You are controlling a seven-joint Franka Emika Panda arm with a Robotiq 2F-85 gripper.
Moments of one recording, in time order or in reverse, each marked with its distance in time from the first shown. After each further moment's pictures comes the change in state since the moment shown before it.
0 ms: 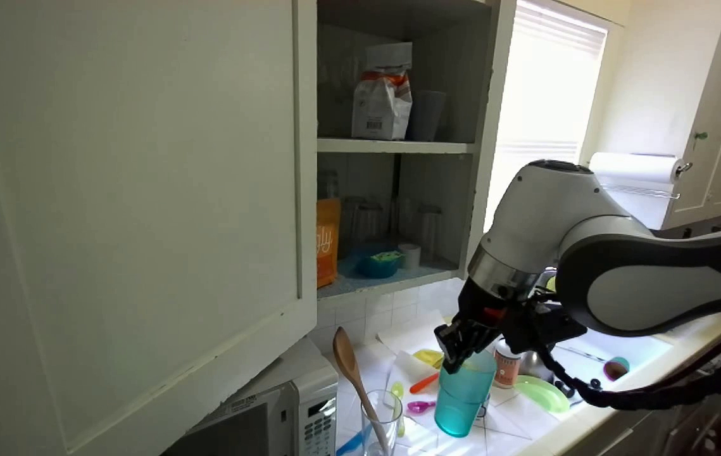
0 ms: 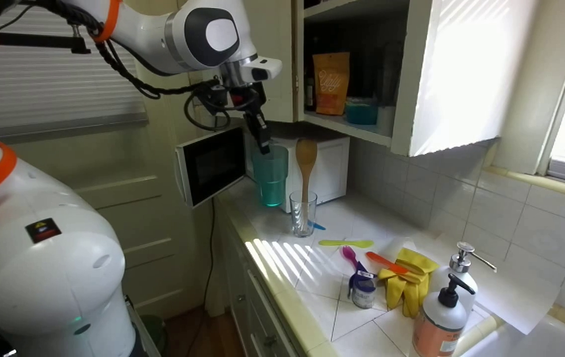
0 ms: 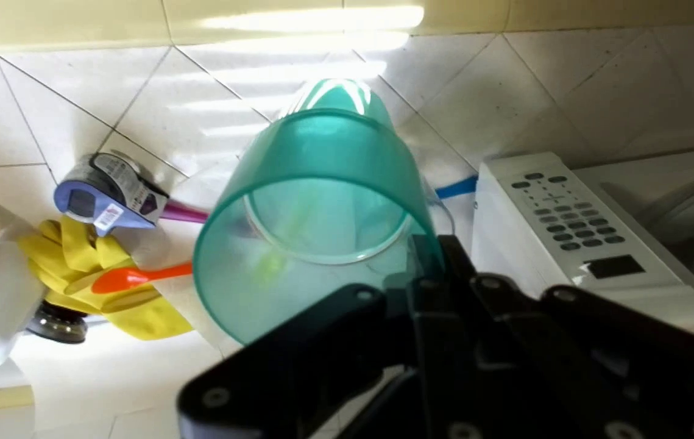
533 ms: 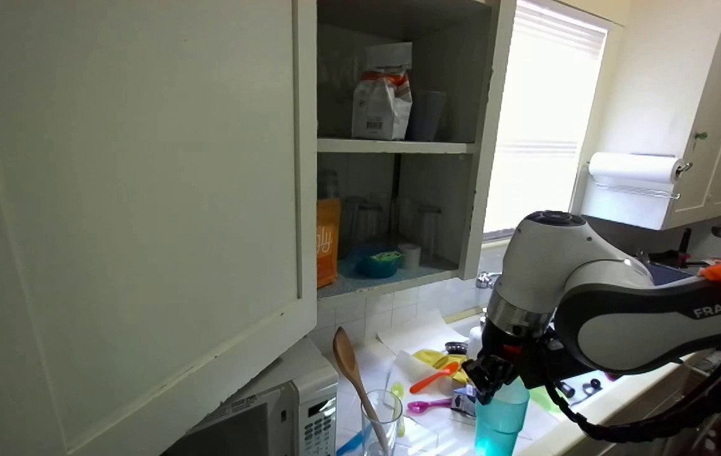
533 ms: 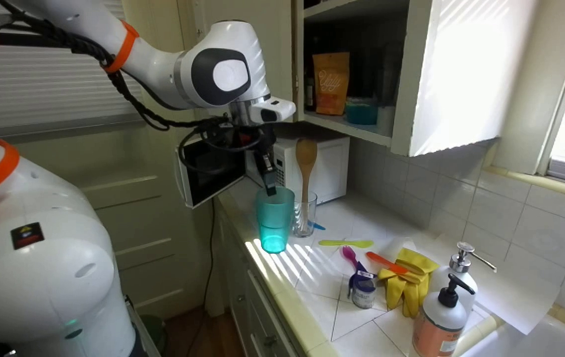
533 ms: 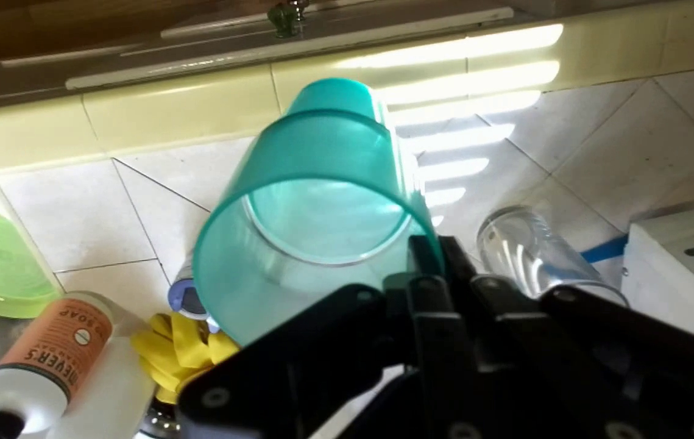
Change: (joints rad) arm -0.107 -0.002 0.001 -0.165 -0.012 0.043 0.011
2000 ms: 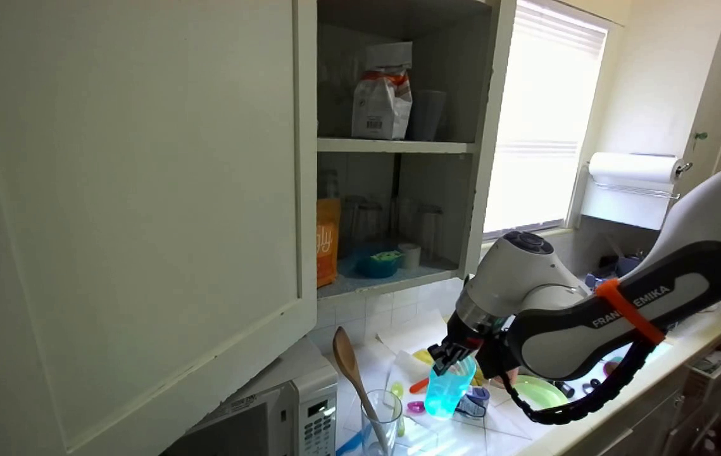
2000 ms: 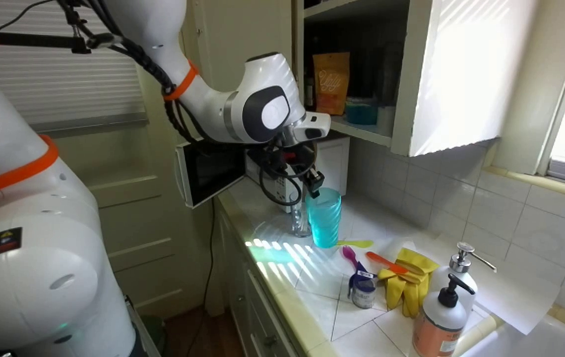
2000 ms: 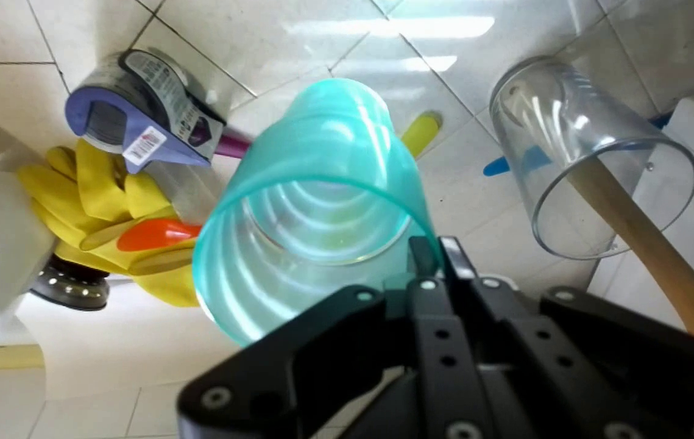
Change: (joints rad) arm -0.130 0.311 -0.006 0.070 -0.145 0.463 -0.152
